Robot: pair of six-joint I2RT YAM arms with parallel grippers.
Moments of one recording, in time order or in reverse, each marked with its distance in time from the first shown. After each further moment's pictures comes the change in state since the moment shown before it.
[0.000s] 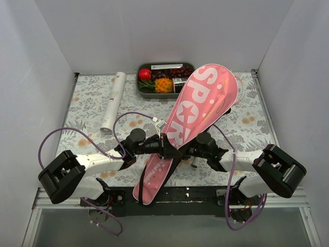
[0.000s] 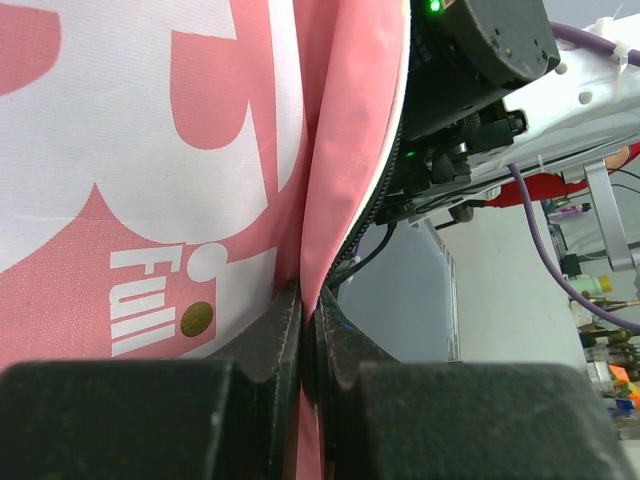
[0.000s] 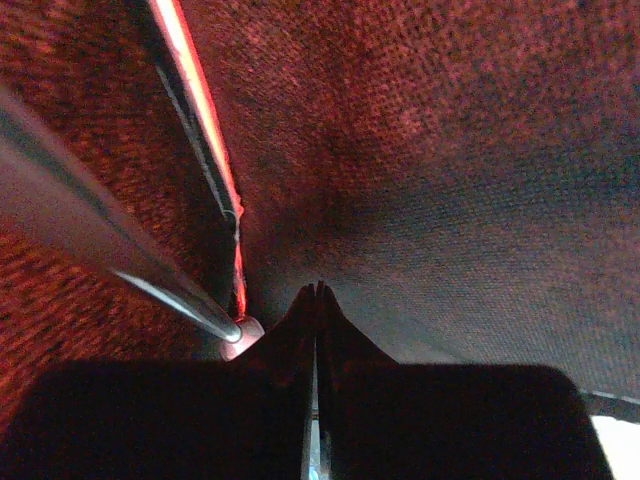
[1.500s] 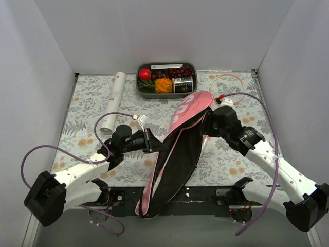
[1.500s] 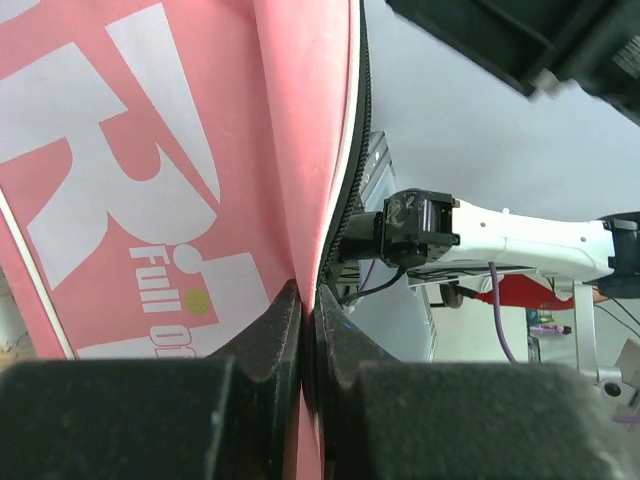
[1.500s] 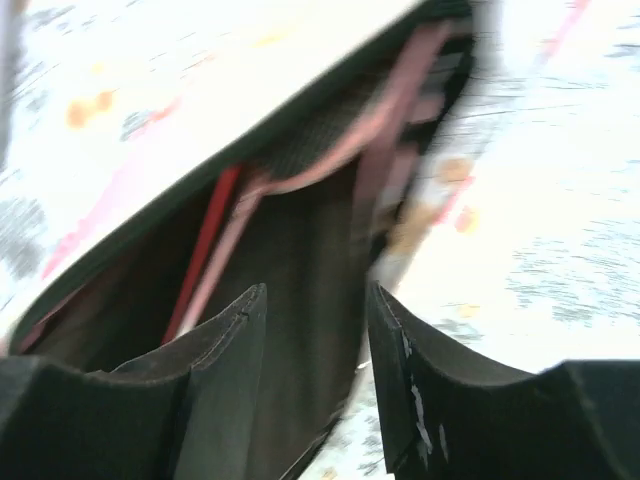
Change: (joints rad) left arm 0.197 -0.200 0.001 -0.350 -0.037 -0.106; right arm -0.145 -0.381 0.575 -1.252 0.540 -0.367
